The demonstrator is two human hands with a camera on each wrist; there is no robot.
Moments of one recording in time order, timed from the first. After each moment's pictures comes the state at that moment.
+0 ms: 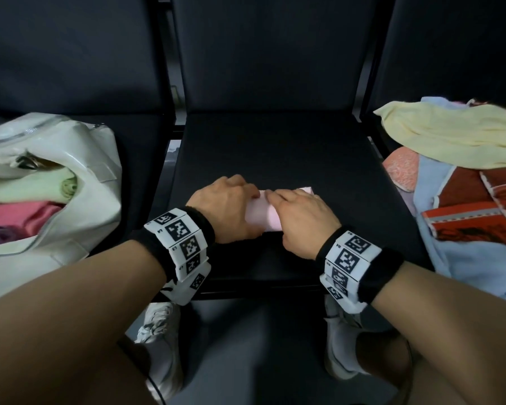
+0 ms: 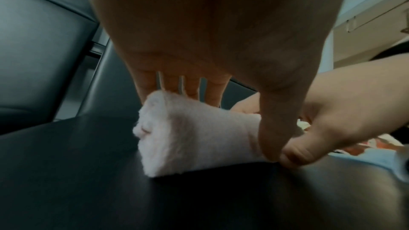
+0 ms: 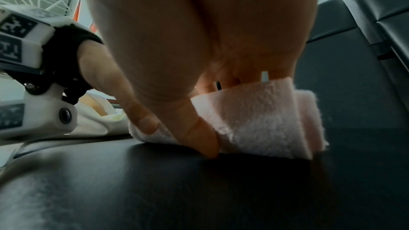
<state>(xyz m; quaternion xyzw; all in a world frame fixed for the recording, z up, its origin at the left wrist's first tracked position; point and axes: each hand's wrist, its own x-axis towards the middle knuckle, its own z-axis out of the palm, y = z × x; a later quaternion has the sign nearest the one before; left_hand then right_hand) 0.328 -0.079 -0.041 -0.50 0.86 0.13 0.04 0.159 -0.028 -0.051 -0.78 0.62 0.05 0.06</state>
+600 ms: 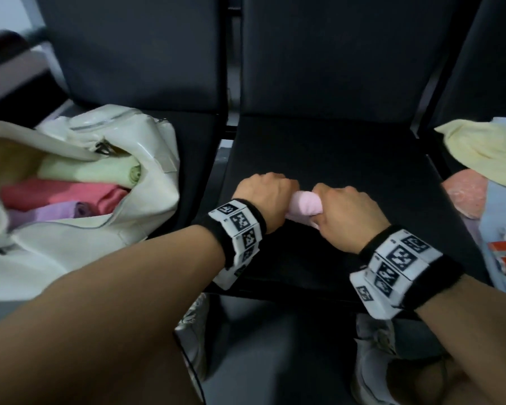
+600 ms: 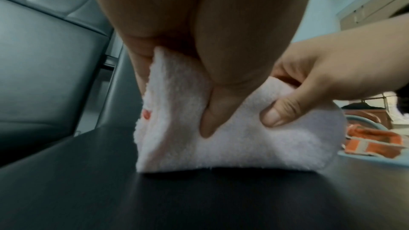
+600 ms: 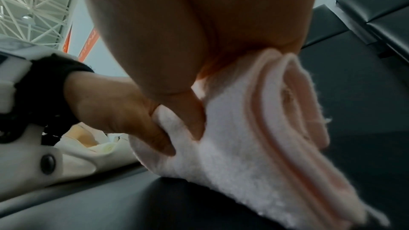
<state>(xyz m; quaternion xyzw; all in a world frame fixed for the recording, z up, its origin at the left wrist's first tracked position) 0.339 -0.090 -0.037 -0.52 0.85 0.07 0.00 0.180 -0.045 -0.026 -0.75 0.66 0.00 0.07</state>
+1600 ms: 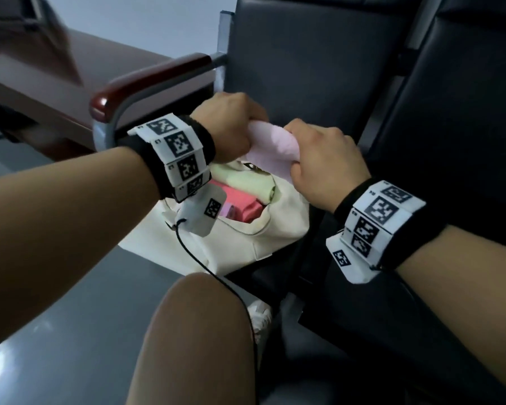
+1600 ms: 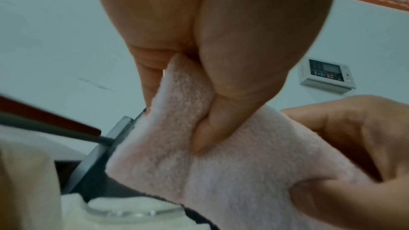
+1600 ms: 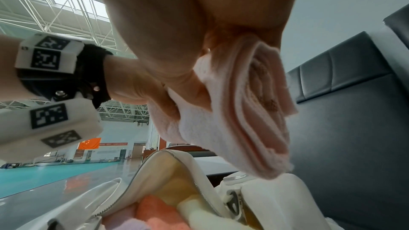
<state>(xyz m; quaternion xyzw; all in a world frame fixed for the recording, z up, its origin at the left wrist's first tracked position) 0.627 -0.084 0.094 -0.68 0.72 -0.03 -0.15 0.439 -0.097 0.073 -0.89 0.42 -0.18 -0.04</state>
